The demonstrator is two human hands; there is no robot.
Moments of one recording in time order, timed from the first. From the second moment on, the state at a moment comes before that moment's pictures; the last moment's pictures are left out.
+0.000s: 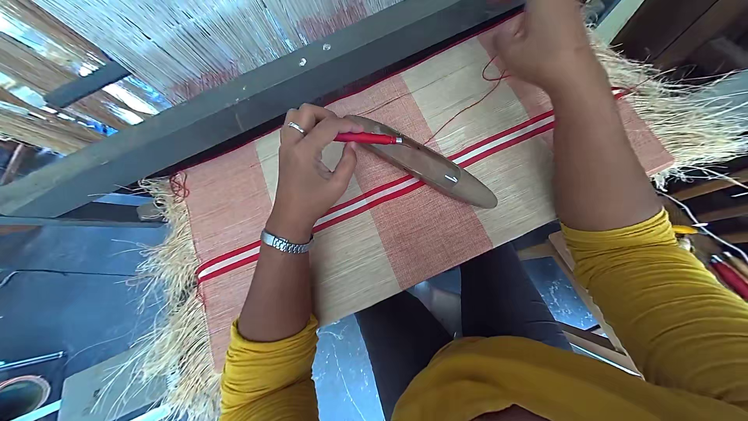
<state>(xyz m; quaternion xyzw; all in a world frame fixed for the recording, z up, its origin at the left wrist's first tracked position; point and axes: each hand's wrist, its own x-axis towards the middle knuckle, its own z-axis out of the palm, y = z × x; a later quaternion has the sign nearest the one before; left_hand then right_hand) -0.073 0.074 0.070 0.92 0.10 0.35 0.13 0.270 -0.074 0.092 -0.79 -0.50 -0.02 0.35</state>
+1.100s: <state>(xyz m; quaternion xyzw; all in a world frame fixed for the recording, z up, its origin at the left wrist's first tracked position) -0.066 0.067 0.064 0.92 0.09 0.33 0.16 0.314 -0.085 0.080 -0.60 -0.46 0.35 0.55</state>
